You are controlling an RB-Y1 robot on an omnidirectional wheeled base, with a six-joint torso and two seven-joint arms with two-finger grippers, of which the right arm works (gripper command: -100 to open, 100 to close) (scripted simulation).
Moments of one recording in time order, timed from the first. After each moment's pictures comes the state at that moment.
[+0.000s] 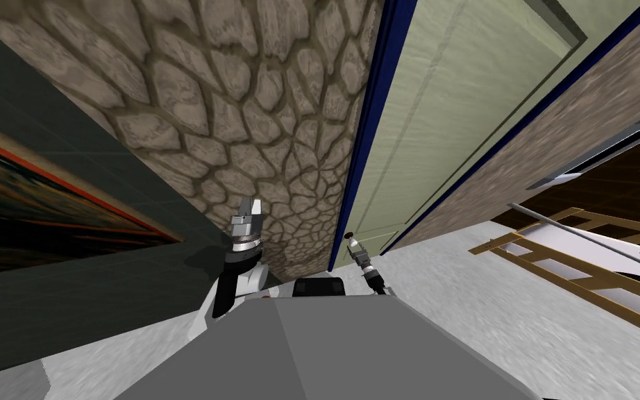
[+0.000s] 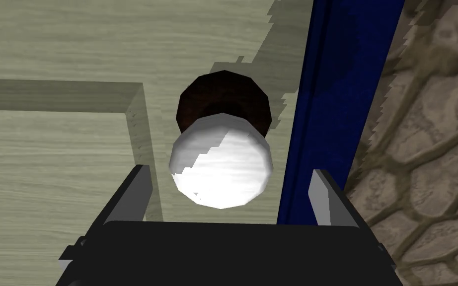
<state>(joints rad) 0.19 -0.12 -0.21 -0.95 0.58 -0.93 1.02</state>
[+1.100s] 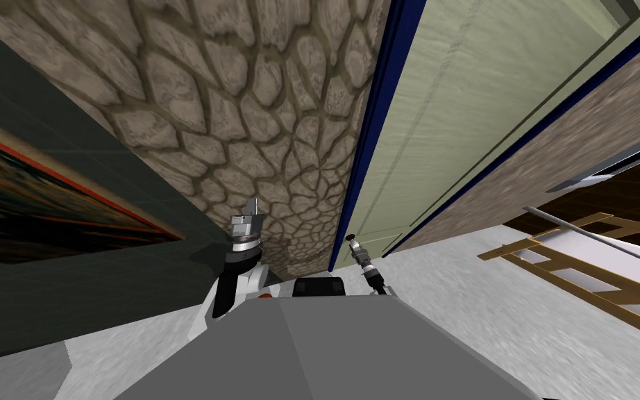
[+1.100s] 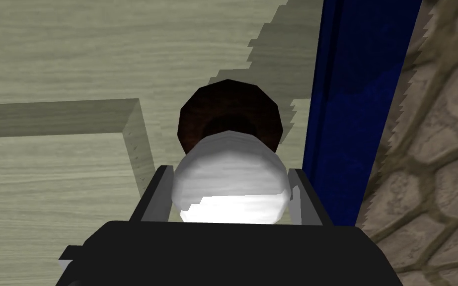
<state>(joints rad) 0.18 -0.12 -0.21 -0.94 0.55 -0.93 0.97</state>
